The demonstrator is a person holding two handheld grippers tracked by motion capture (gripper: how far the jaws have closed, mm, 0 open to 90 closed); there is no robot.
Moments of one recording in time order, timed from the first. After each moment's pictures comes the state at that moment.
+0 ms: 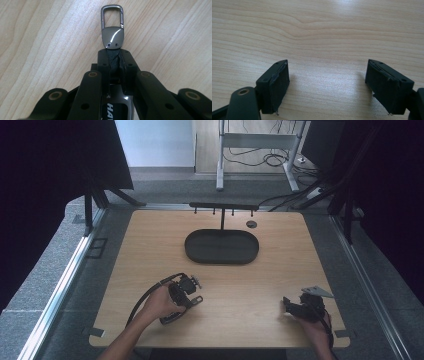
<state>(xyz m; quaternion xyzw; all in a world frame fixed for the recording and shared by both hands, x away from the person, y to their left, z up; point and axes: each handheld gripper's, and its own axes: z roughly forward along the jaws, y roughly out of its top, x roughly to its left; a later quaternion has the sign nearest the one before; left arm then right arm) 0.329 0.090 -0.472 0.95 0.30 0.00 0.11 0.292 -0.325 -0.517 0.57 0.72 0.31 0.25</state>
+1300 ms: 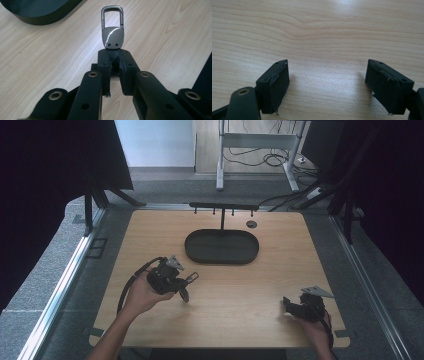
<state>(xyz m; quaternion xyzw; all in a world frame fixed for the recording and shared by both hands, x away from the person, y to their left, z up) 0.316 0.132 -0.393 0.90 0.32 0.07 0.27 0.292 -0.325 -0.517 0.57 0.72 0.31 0.25</state>
